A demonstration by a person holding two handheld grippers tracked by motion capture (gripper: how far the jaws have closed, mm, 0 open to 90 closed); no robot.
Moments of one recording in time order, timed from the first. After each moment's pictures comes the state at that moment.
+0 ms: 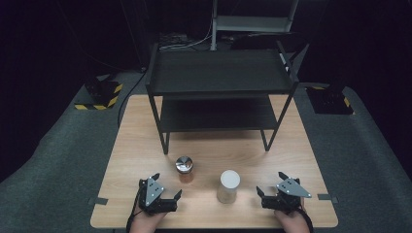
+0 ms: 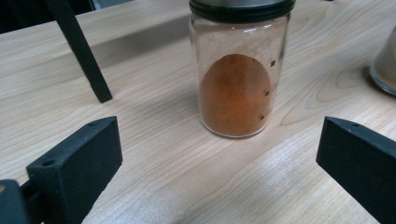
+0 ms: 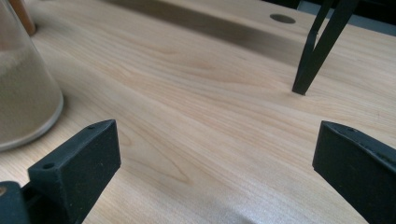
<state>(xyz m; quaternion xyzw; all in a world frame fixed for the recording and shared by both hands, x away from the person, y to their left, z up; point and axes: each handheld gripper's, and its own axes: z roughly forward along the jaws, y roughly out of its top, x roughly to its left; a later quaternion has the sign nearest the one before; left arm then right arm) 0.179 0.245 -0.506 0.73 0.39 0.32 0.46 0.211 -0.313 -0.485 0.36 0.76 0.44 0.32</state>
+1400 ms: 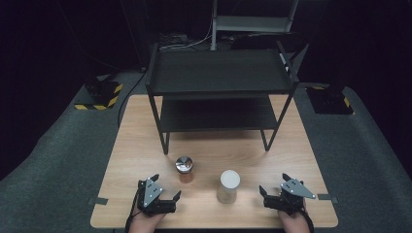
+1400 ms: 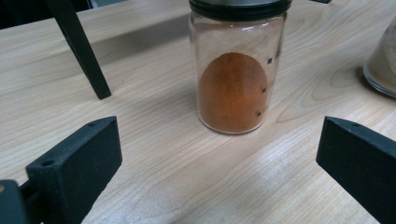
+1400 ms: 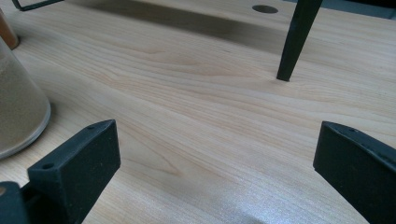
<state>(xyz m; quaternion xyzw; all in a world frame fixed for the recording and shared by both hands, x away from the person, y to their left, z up) 0.176 0.253 -0.509 0.72 0.39 0.31 0.48 0.204 -0.315 -0.486 0.40 0.73 0.44 0.32</state>
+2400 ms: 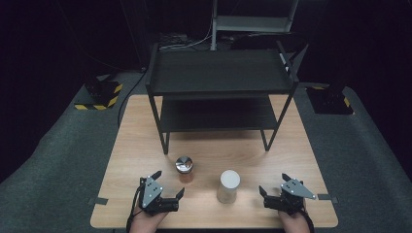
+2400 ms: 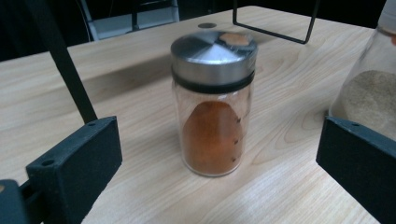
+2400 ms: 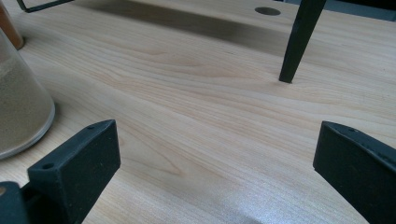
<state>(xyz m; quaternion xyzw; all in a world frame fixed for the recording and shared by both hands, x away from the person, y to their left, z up) 0.169 0.248 -0.493 0.70 0.38 0.31 0.51 0.204 -0.317 -0.486 0.40 0.73 0.45 0.32</state>
